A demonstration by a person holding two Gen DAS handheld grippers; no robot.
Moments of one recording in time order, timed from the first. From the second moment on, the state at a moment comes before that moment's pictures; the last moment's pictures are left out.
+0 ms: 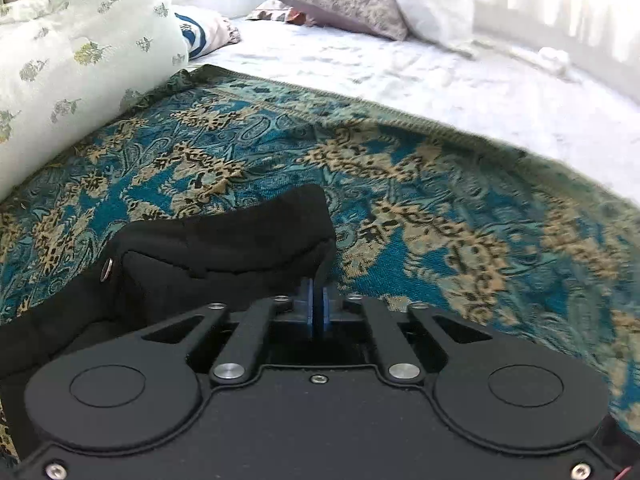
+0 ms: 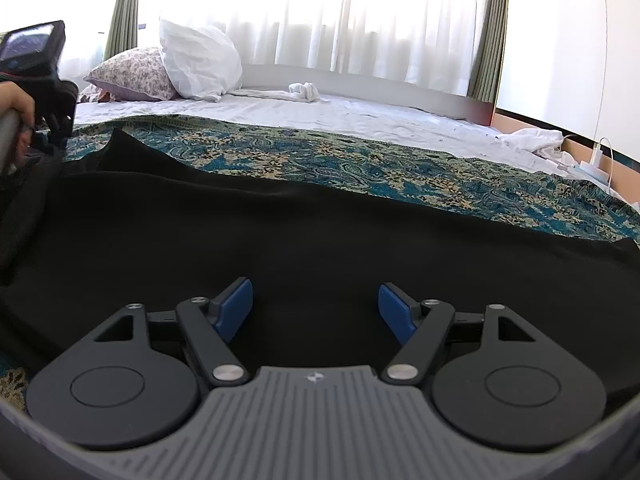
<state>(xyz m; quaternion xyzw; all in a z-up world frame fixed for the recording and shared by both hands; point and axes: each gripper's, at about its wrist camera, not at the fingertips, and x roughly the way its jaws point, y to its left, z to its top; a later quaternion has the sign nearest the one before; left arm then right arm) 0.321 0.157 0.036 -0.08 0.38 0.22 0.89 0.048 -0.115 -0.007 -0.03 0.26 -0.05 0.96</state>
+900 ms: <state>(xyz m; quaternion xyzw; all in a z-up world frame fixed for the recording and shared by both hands) 0.113 0.273 0.061 -0.19 0.25 0.23 0.92 0.049 -0.111 -0.007 -0.04 0.26 -0.06 0.96</state>
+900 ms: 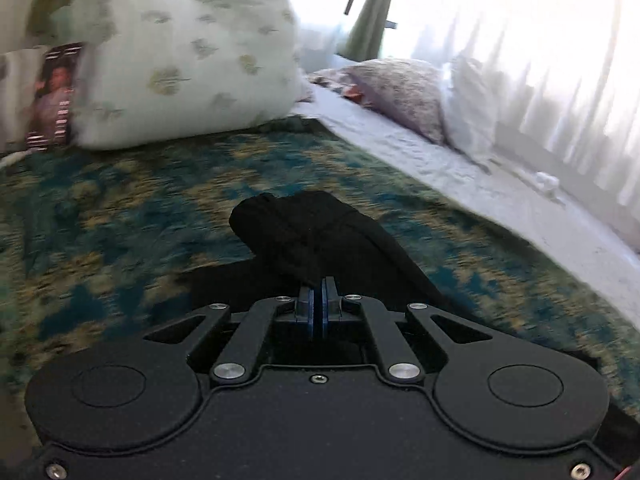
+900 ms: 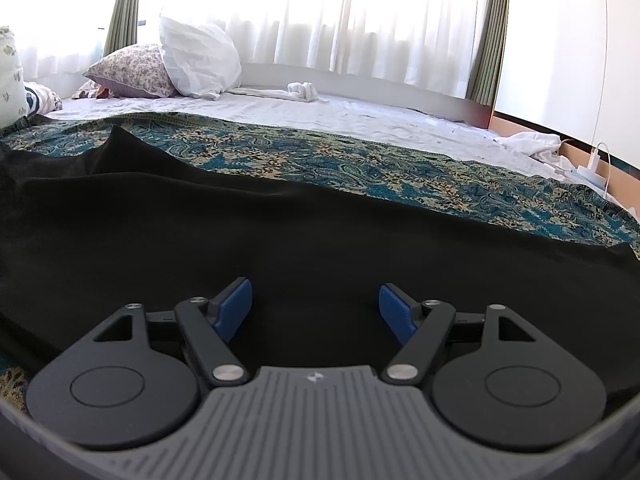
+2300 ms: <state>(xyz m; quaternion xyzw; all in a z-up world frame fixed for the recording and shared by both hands) 0.252 0.036 0.027 -0.01 0.40 0.01 0.92 0.049 -0.122 -0.005 -0.01 0.26 -0.05 0.96</state>
